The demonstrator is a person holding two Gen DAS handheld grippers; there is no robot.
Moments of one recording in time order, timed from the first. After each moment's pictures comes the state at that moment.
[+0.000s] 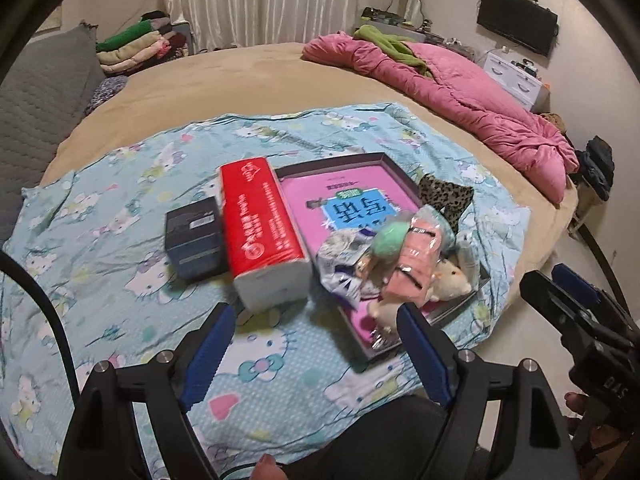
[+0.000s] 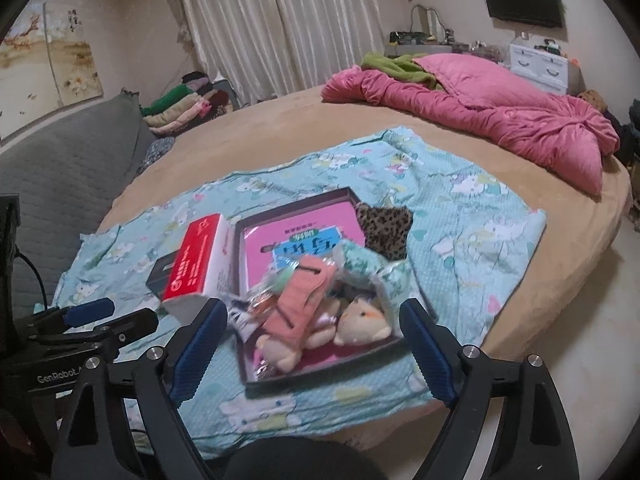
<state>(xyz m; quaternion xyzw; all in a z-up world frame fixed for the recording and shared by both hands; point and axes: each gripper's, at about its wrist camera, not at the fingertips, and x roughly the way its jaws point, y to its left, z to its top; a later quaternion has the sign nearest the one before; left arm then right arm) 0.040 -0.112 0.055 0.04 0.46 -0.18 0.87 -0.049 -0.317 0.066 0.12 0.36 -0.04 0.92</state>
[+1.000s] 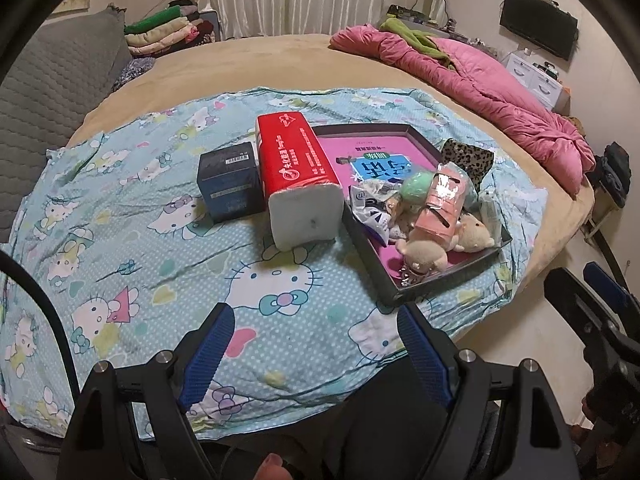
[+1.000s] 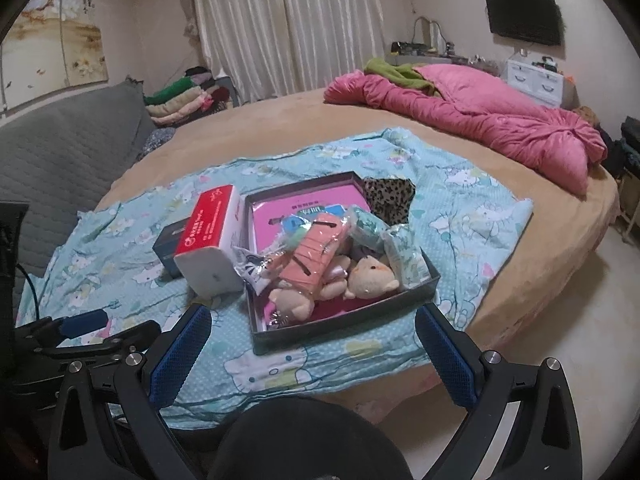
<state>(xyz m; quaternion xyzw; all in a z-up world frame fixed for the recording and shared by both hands) -0.008 -0.086 0.018 0.03 0.47 -0.14 0.87 -0.094 -0.277 0.046 0.09 0.35 -0.06 0.93</state>
